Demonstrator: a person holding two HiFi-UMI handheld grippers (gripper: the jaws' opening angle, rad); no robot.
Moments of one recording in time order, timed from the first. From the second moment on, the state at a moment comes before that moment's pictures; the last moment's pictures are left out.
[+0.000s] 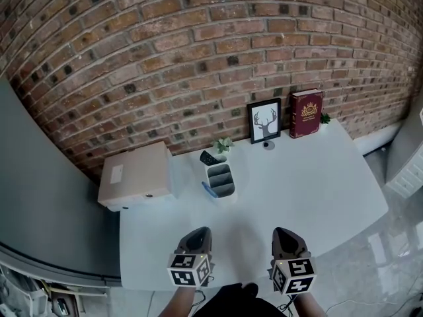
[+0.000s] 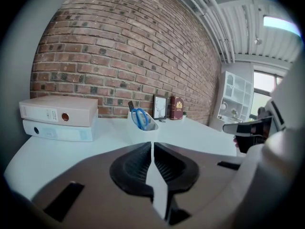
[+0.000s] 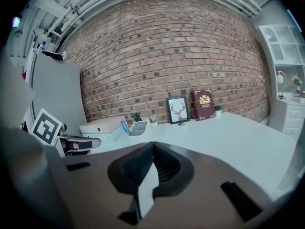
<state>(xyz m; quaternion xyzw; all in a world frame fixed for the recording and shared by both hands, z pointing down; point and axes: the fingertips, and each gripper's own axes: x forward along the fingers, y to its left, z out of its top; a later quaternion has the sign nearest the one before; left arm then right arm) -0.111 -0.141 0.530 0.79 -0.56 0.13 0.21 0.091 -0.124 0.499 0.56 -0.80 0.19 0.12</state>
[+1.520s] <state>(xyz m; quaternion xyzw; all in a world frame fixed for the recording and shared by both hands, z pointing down) -0.109 -0.131 0.494 0.80 -0.56 0.10 0.17 0.090 -0.107 0.477 0.54 -0.82 0.14 0.11</state>
